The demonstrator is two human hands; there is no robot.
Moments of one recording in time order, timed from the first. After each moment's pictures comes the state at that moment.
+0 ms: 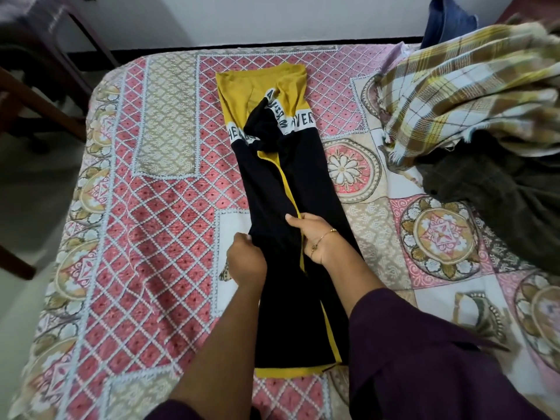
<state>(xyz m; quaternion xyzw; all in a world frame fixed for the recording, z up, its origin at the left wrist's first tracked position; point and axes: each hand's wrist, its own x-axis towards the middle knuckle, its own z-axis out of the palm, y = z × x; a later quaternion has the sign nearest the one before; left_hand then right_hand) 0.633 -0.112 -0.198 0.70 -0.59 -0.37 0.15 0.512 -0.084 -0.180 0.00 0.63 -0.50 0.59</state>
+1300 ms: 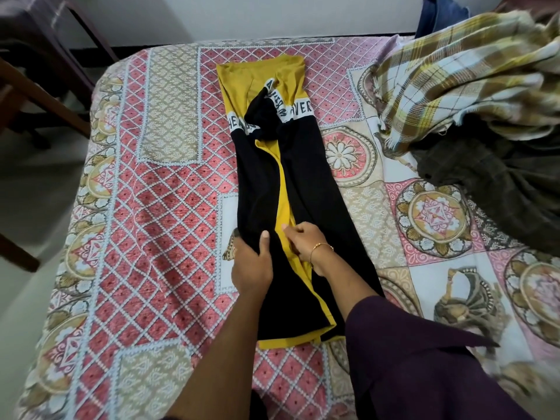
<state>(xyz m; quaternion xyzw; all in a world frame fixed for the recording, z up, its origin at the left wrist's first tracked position) 0.660 -0.062 -0.194 0.67 -0.61 -0.41 0.11 0.548 -0.044 -0.194 -0.14 0.79 -0.34 0.49</state>
